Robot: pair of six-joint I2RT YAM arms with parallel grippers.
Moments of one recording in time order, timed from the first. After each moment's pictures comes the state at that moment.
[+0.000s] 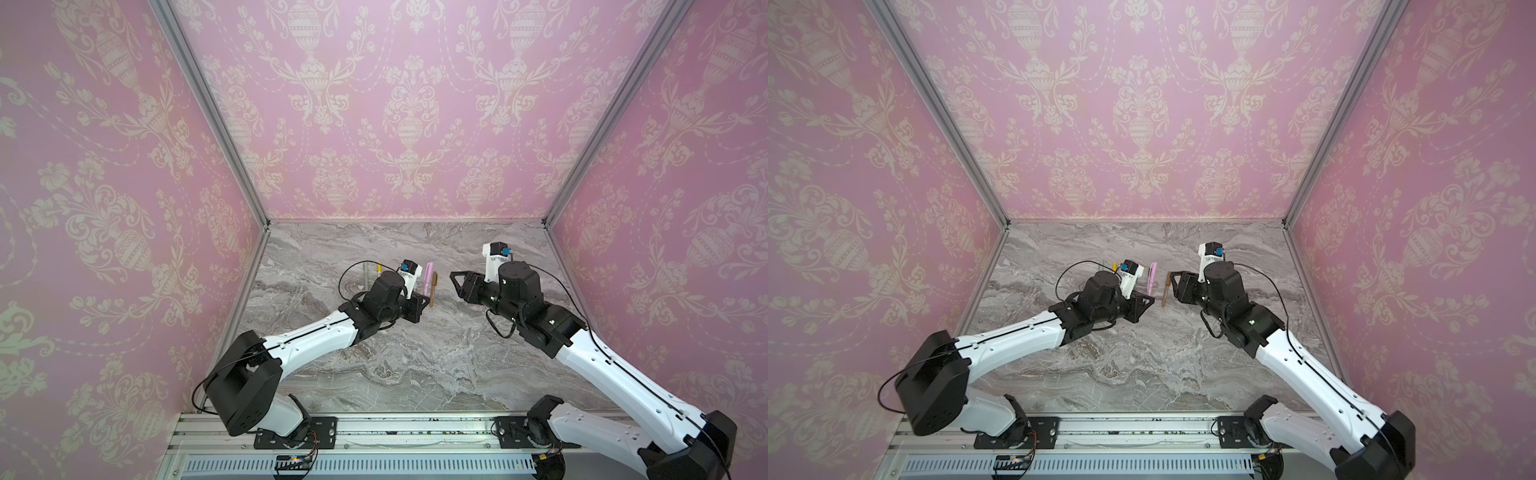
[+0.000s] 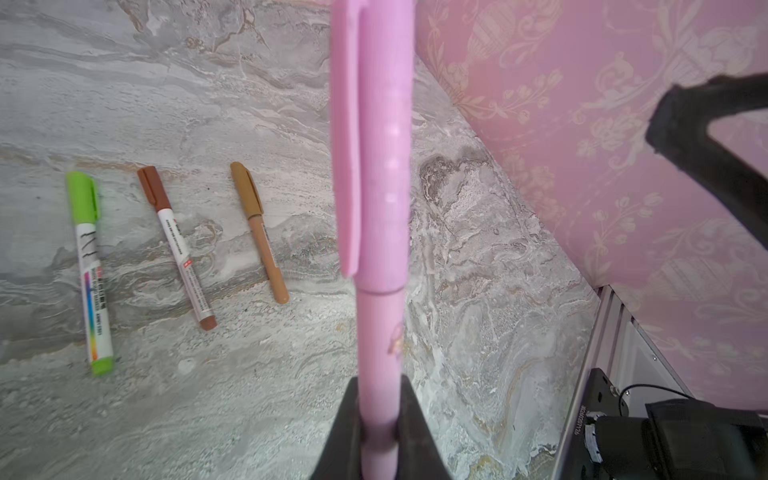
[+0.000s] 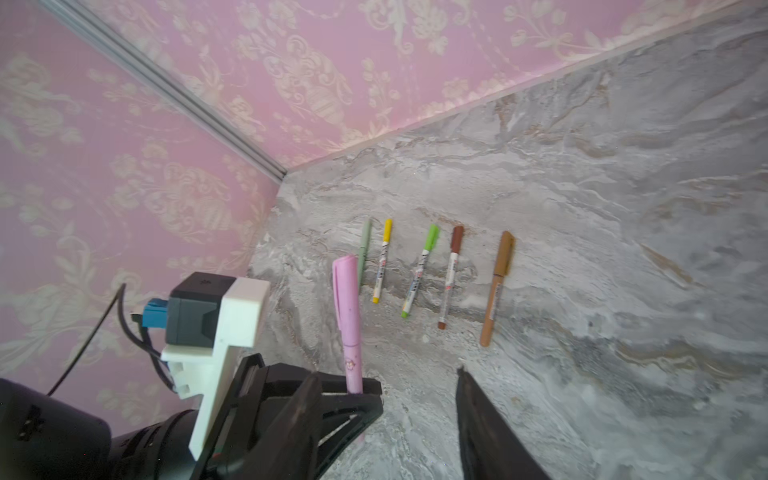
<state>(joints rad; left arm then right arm) -0.78 1.53 0.96 0.04 0.18 -0.48 0.56 1.02 0.91 -0.35 0.10 0.67</state>
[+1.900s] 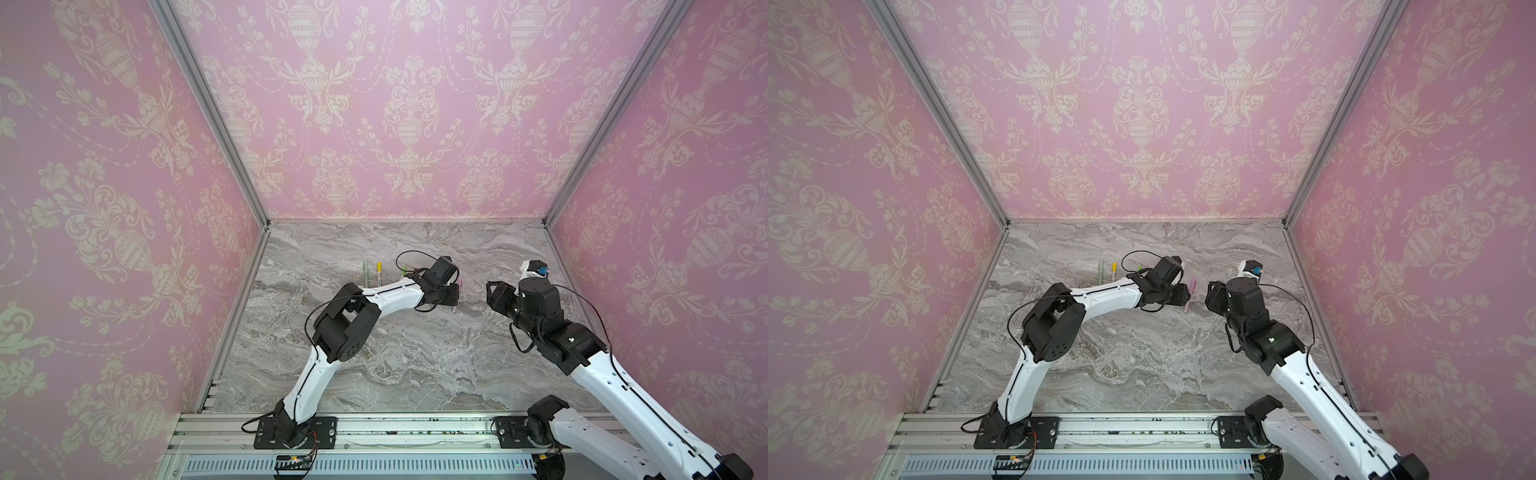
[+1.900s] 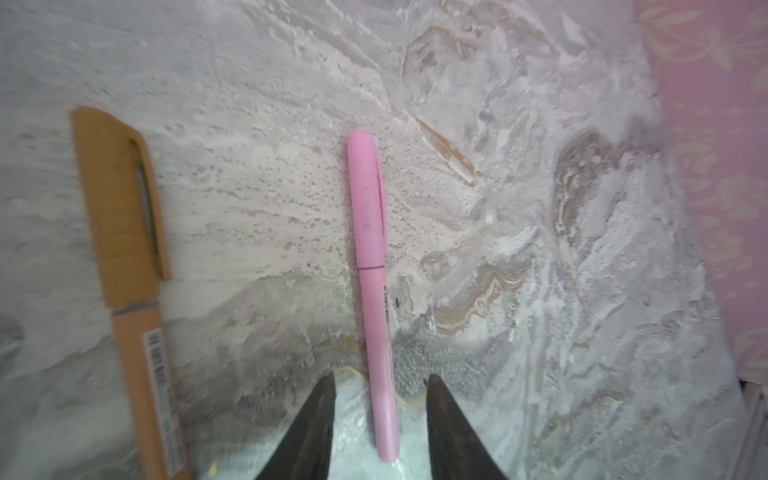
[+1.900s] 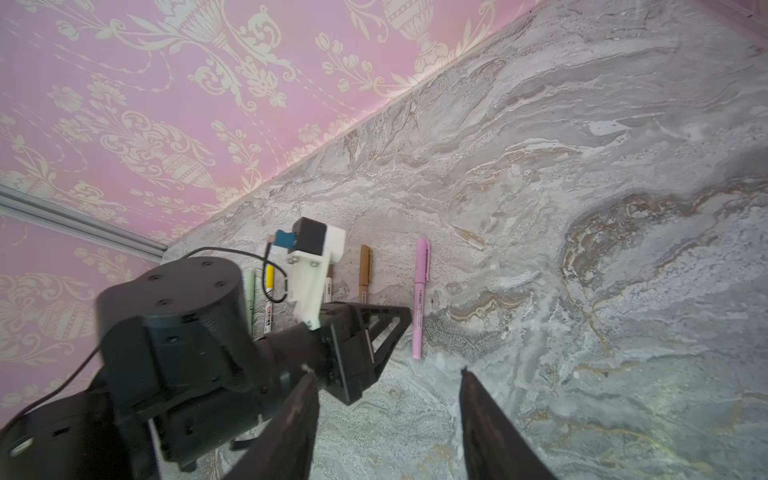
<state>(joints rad) -0.80 2.17 1.61 -0.25 0.13 -0.59 0.41 0.85 0.78 -0.46 0.27 0.73</state>
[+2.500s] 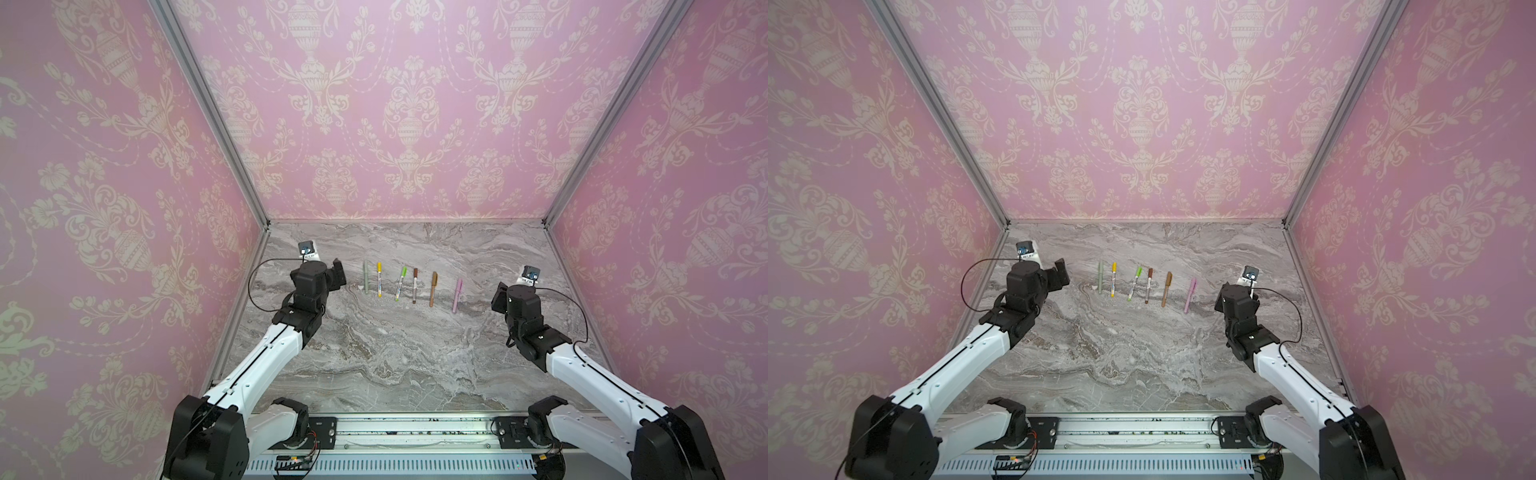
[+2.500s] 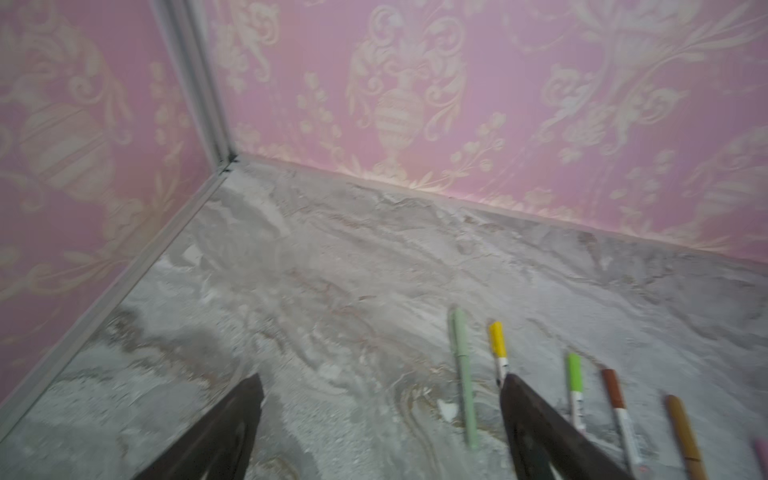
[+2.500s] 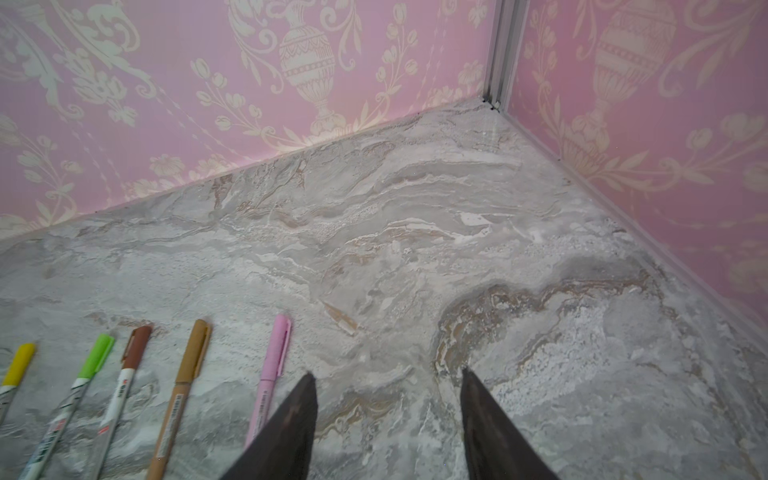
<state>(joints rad) -0.25 1.09 0.63 0.01 -0.43 -0.32 0.33 1.06 0.45 0.15 0.56 0.37</state>
